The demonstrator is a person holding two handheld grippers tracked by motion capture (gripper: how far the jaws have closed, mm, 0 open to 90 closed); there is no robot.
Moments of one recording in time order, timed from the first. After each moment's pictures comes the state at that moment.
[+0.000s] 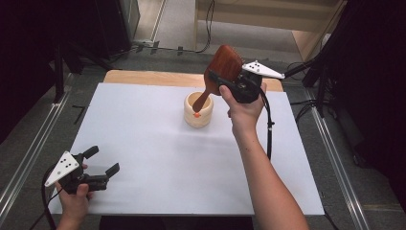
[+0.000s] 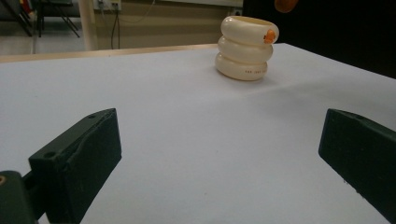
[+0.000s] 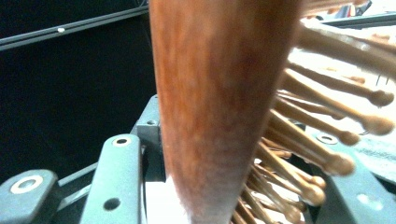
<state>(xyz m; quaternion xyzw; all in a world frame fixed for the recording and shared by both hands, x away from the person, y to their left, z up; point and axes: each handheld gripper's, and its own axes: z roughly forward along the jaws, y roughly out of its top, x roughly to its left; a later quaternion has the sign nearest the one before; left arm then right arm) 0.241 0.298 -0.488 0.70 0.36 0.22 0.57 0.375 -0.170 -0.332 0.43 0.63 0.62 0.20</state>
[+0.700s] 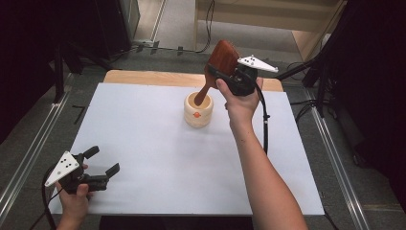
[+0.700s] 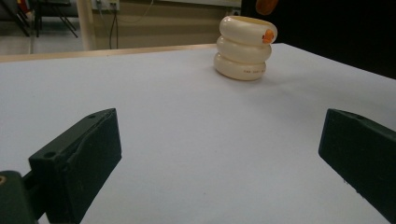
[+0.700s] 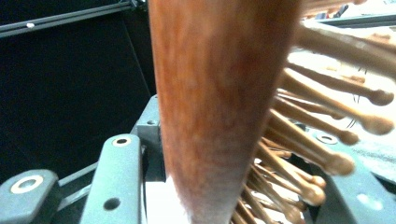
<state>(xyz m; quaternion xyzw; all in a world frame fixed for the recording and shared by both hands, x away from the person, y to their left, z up) 0.242 0.298 -0.488 0.70 0.36 0.22 0.57 0.401 -0.165 -0.337 0.44 0.63 0.60 0.23</state>
